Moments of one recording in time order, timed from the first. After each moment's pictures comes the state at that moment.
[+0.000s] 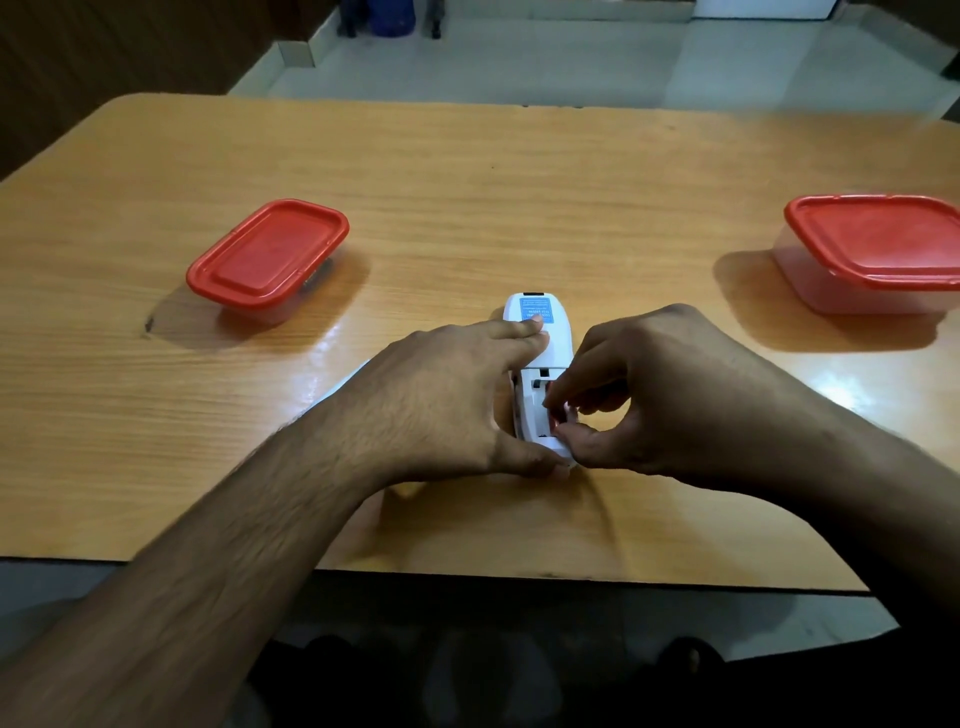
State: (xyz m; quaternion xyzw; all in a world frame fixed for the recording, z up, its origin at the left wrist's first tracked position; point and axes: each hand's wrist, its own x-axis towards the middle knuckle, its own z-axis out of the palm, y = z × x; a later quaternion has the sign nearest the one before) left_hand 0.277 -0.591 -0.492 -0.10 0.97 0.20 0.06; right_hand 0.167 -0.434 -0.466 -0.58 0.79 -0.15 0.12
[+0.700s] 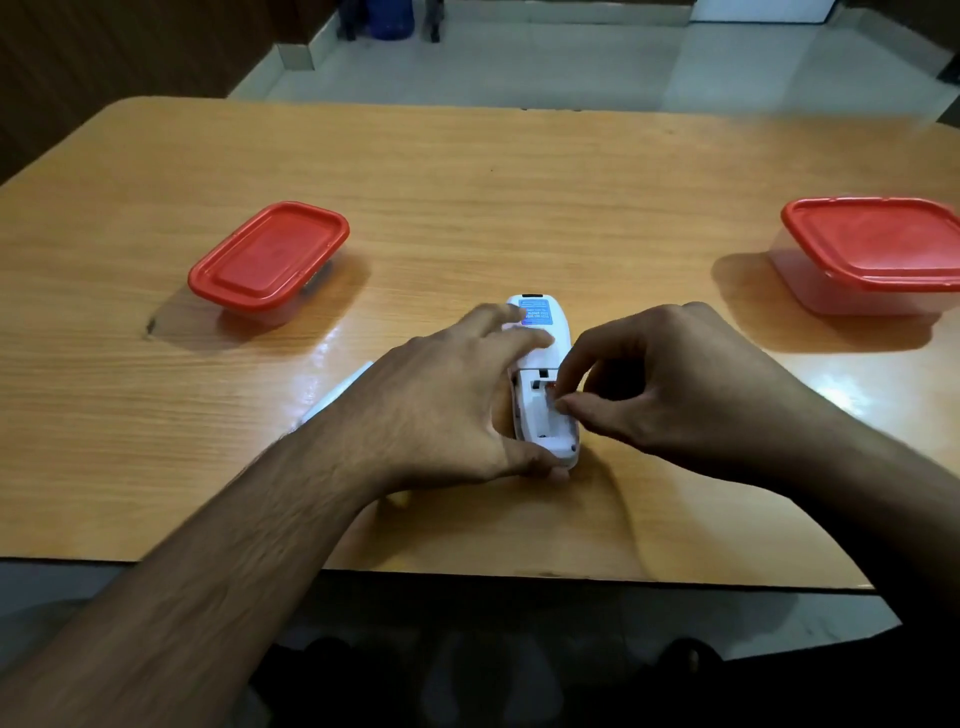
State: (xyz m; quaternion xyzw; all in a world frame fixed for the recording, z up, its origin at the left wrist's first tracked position) left_hand 0.283 -0.588 -0.495 -0.12 0.97 0.22 0.01; right_hand 0.157 -0.430 -0.476 -0.51 0.80 -0.27 0.16
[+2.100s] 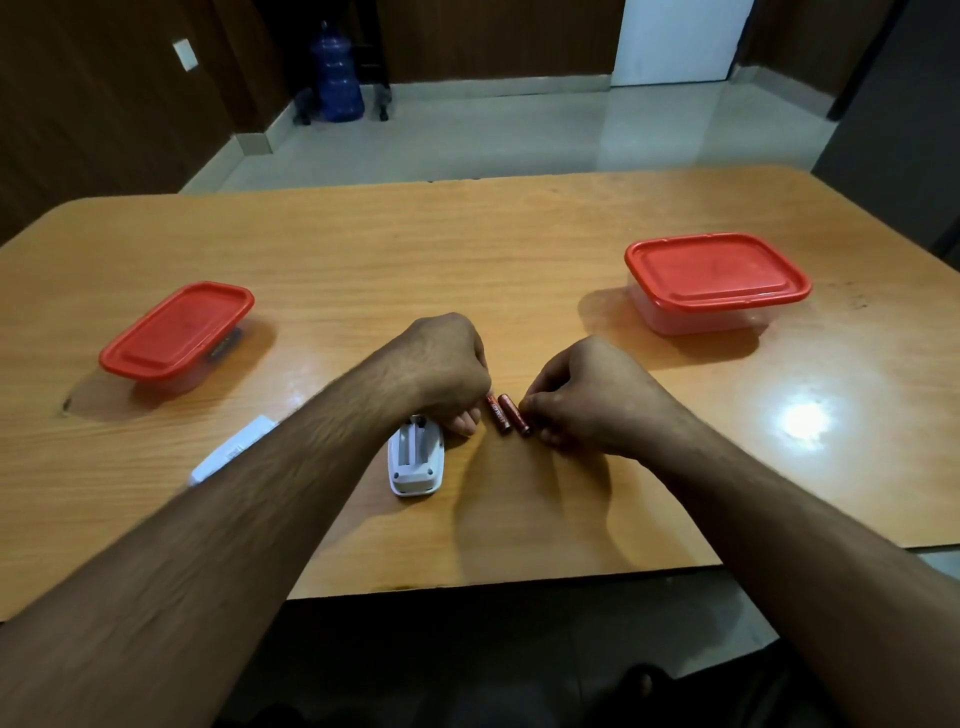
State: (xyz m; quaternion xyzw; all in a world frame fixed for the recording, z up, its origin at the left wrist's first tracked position) left_hand 0.174 -0.535 -0.475 -0.33 0.86 0.37 0.10; right_hand 0.106 -0.397 -0.492 -0.26 0.87 -0.34 0.26
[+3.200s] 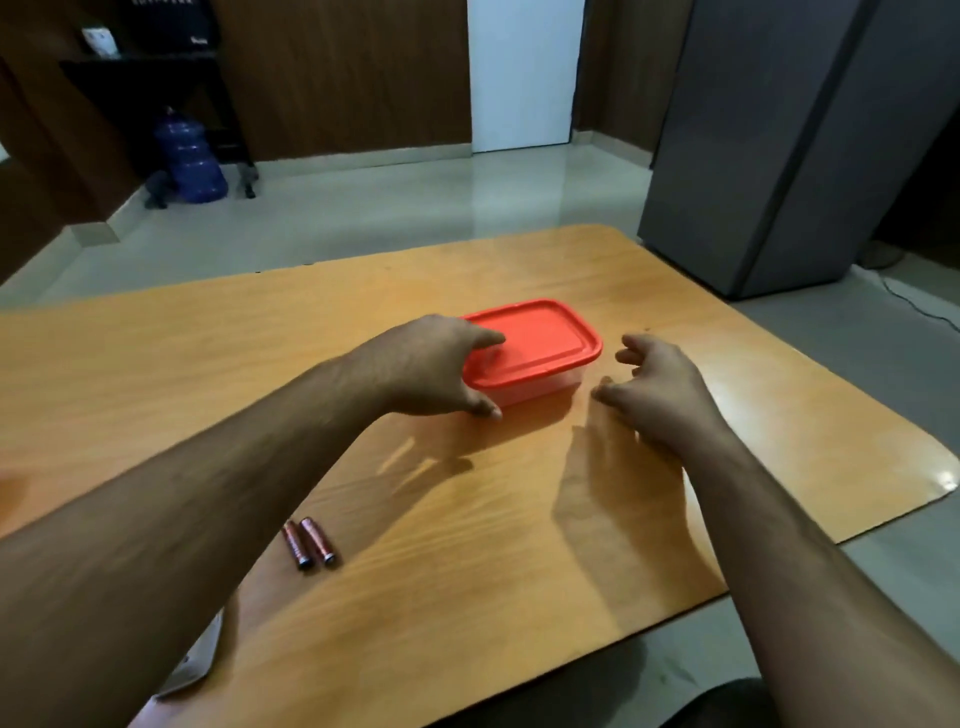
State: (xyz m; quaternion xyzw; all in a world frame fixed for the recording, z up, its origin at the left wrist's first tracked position) left_hand 0.017 -0.473 -0.458 0.06 1.00 0.07 0.02; right_hand -0.043 -0.243 -0.499 -0.08 0.90 -0.42 0.04
